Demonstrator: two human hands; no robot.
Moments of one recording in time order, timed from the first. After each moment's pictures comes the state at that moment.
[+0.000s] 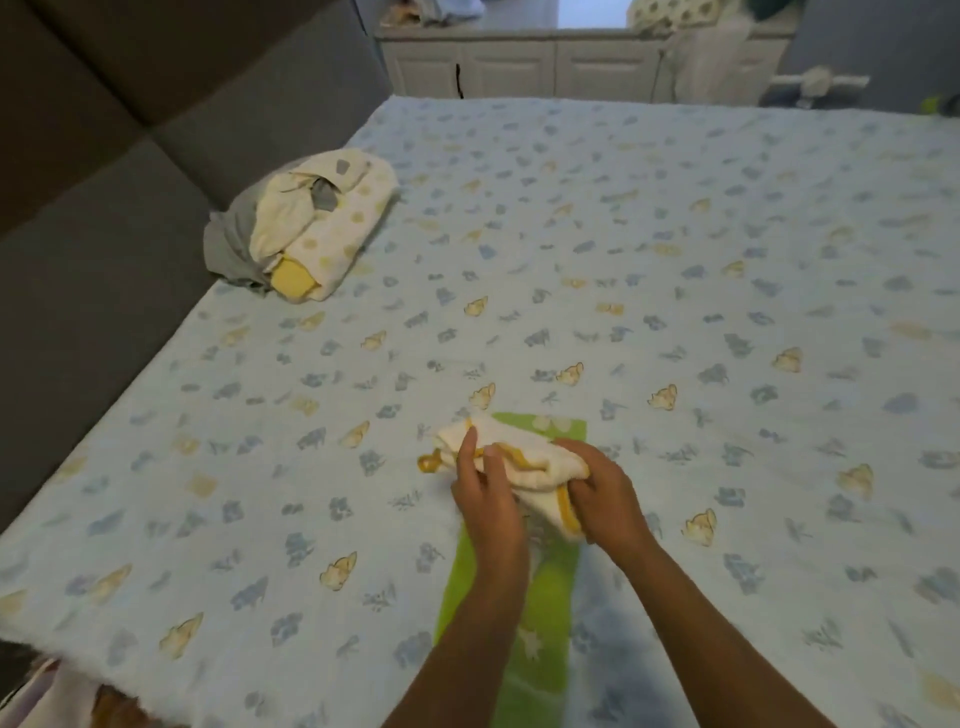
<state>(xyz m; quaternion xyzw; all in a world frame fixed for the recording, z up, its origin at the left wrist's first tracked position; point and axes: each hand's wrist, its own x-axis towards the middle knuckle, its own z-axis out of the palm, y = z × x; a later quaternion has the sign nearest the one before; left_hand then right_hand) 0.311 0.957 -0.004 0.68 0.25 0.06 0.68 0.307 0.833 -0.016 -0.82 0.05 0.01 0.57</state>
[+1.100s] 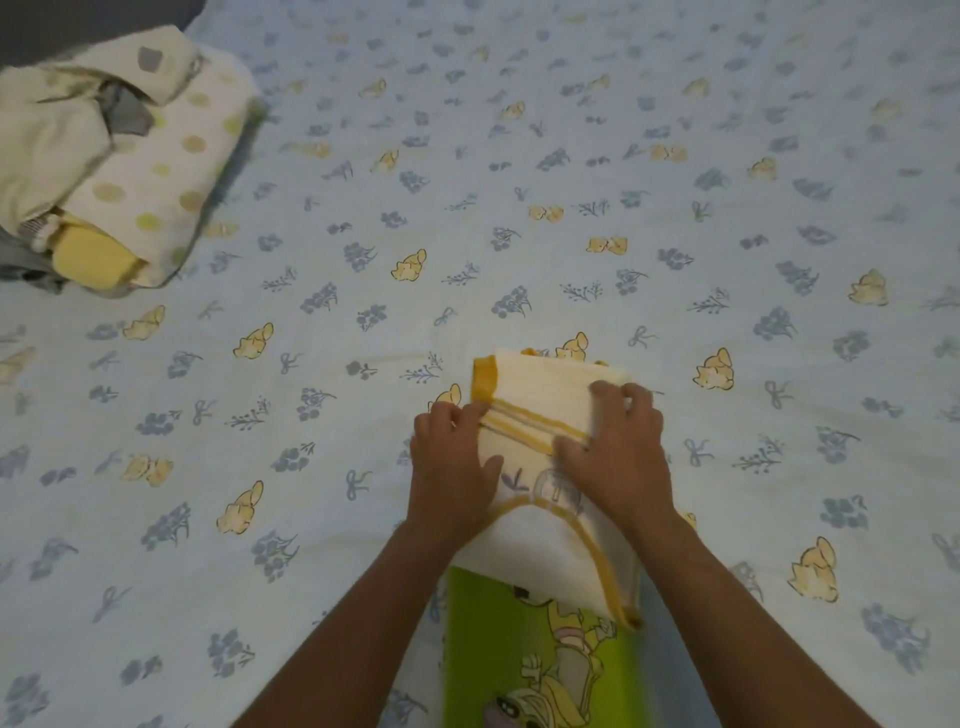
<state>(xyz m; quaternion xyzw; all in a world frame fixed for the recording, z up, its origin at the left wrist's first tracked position) 0.505 1.006 -0.202 0.96 -0.14 -0.05 0.22 0.462 0.821 -0.206 -0.93 0.24 -0.01 0.28</state>
